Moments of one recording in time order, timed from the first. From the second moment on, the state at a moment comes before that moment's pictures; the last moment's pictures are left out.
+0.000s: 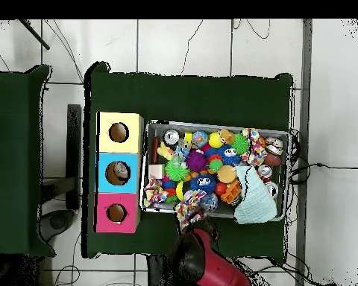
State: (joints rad) arm -0.29 -0.66 -0.18 2.31 0.14 -0.33 2.09
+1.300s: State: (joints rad) arm -0.20 -0.75 -0.26 2.31 0.14 -0.19 2.09
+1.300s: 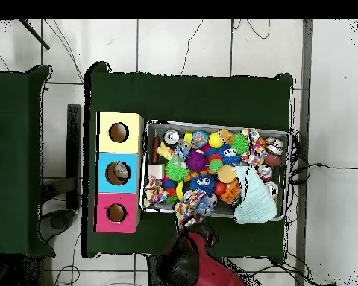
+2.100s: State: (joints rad) arm -0.17 -0.76 -0.26 2.31 0.14 -0.13 2.09
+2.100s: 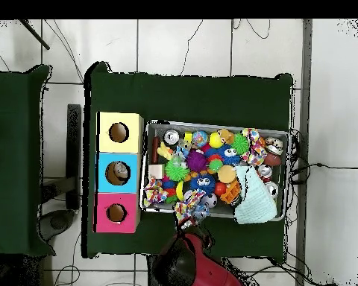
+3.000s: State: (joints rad) arm -0.14 -0.76 -0.27 2.31 0.16 -0.13 2.09
